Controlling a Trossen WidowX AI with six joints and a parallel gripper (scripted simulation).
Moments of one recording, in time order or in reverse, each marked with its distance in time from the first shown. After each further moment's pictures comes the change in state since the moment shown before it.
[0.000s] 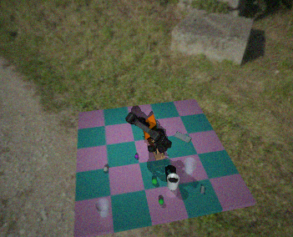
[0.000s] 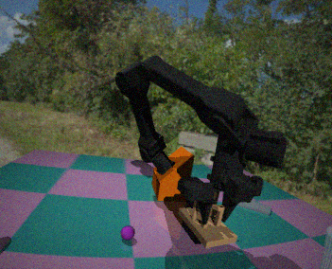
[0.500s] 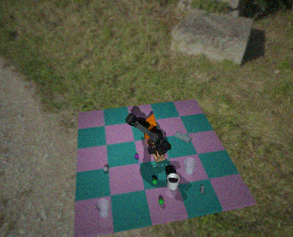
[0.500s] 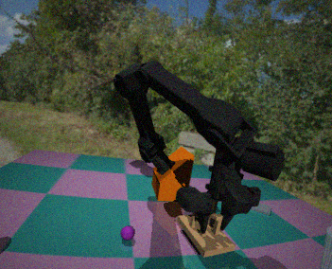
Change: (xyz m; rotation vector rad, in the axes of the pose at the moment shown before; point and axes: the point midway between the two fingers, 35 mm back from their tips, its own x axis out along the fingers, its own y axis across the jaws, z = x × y) arm 0.022 0.000 0.001 0.006 0.000 0.004
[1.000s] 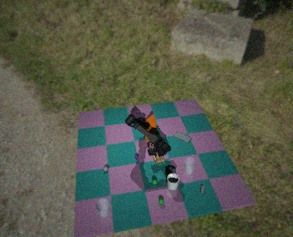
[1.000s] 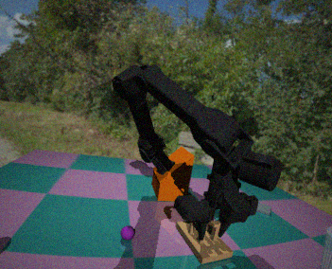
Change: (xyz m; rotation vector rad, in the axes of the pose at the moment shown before) arm 0.019 0.000 -0.001 -0.002 0.003 -0.002
